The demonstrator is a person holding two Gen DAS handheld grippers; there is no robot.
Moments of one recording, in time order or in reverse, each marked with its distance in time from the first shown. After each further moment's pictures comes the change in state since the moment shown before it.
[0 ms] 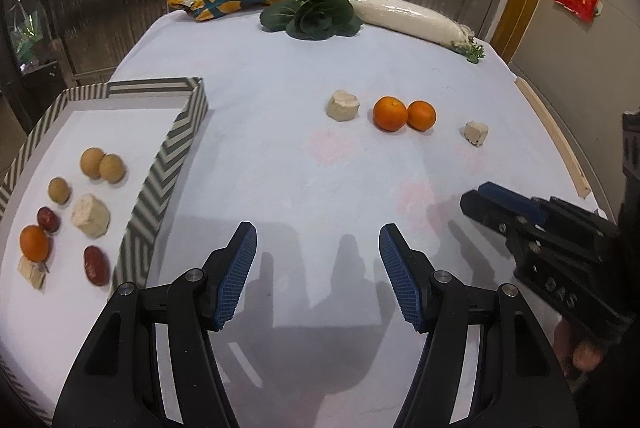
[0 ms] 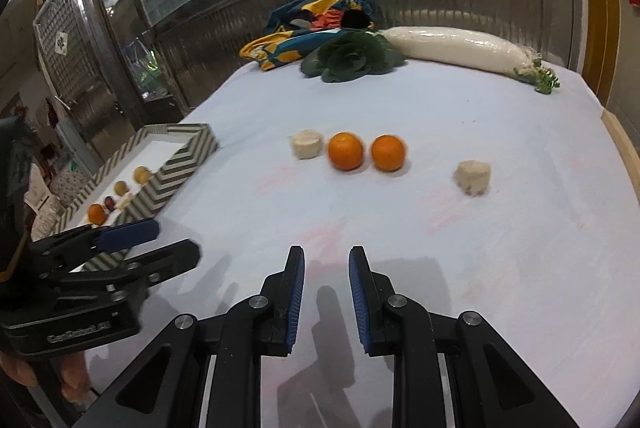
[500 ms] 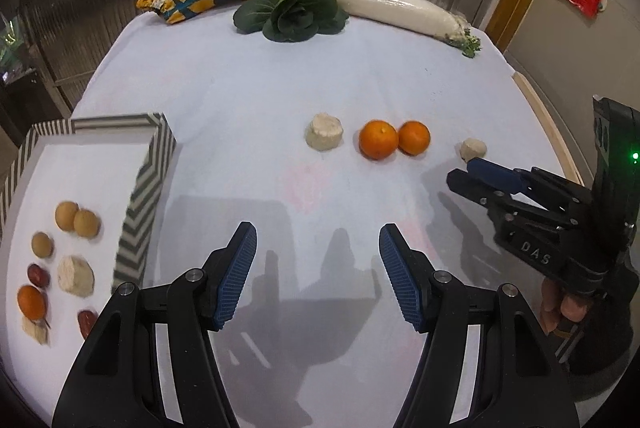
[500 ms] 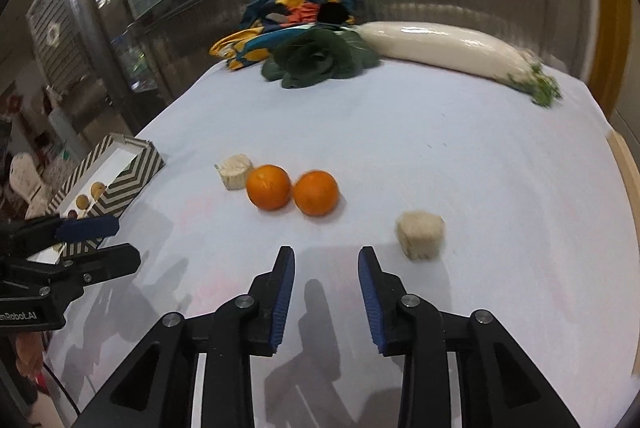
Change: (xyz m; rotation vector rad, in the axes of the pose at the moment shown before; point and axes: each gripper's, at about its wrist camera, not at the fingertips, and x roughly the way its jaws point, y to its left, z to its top) left arm 0.022 -0.009 0.048 0.032 0.079 -0.024; right arm 0.034 -0.054 0.043 -0.046 0.041 -0.008
